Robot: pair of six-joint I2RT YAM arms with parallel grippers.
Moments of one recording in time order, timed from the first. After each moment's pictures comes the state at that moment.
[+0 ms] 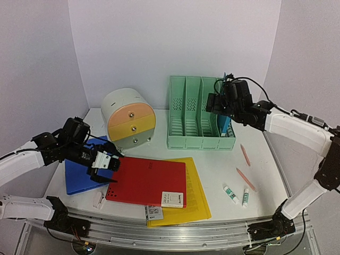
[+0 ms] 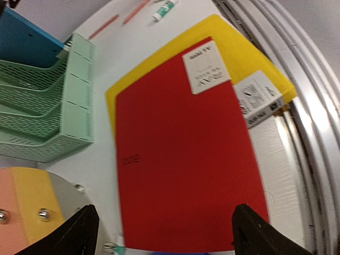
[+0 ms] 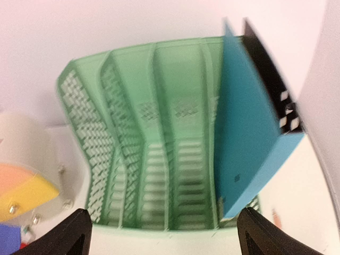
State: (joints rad) left arm -0.64 0.97 0.78 -0.61 0.53 1.17; right arm 0.67 1.53 1.34 -0.27 0.57 0.42
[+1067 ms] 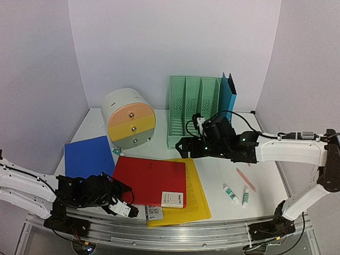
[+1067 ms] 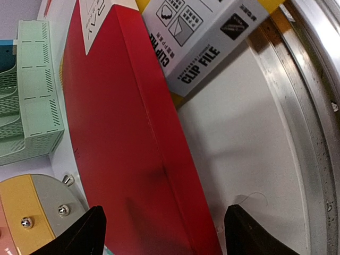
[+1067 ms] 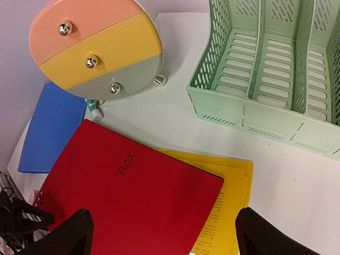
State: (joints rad) left arm -1.24 1.05 0.32 -0.08 -0.26 1.05; right arm 0.95 1.50 1.05 -0.17 0.22 0.55
